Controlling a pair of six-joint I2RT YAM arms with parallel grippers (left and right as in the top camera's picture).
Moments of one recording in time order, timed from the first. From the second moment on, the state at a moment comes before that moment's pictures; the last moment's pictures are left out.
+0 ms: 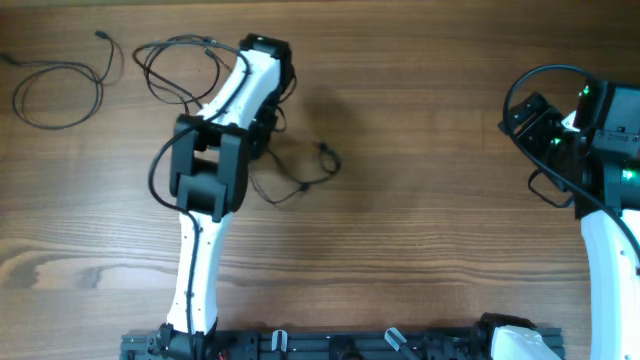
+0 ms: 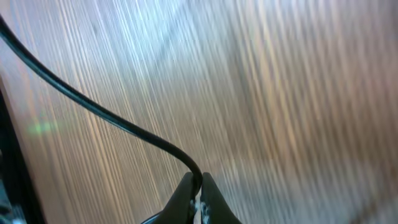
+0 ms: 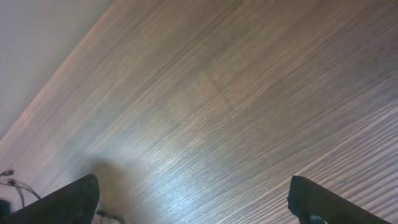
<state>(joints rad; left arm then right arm) -0.28 2.52 2.12 -1.68 -0.25 -1.52 -0.15 1.21 1.22 -0.93 -0.03 0.62</state>
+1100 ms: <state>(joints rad) 0.54 1.91 1.41 -0.91 -0.20 -1.12 -0.15 1.21 1.22 -0.88 -0.04 0.72</state>
